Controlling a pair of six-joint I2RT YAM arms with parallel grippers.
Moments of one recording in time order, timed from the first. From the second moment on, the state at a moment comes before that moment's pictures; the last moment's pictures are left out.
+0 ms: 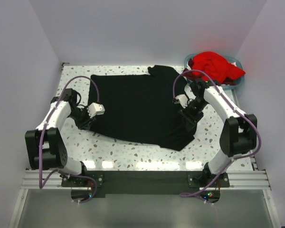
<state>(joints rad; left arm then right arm) 0.13 1.45 1.01 -1.01 0.40 1.23 0.19 1.65 1.36 -1.35 -0.35 -0.64</state>
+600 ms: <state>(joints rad) -0.21 1.32 1.02 -0.63 0.68 0.87 0.27 1.63 1.24 -1.32 -0.36 -0.66</state>
